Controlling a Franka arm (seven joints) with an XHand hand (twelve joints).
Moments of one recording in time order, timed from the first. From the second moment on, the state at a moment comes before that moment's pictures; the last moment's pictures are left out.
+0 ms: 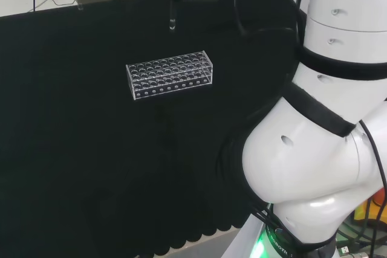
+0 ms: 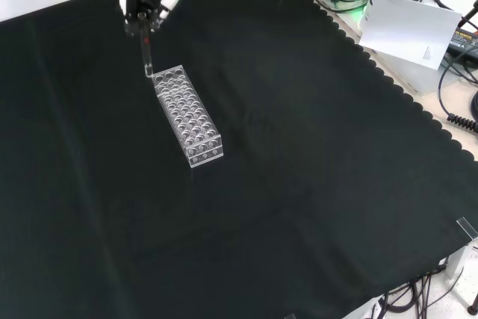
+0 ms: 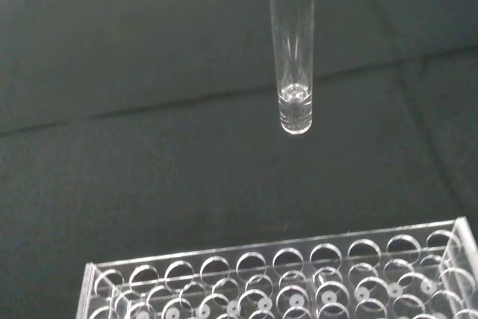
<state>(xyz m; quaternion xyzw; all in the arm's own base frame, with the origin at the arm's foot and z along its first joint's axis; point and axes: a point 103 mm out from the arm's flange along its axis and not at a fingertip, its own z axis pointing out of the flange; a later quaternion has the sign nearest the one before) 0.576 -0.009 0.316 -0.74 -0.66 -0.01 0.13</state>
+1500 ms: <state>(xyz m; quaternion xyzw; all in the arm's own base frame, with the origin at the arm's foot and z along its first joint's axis) 0.571 0.048 0.394 -0.72 -0.64 -0.15 0.22</state>
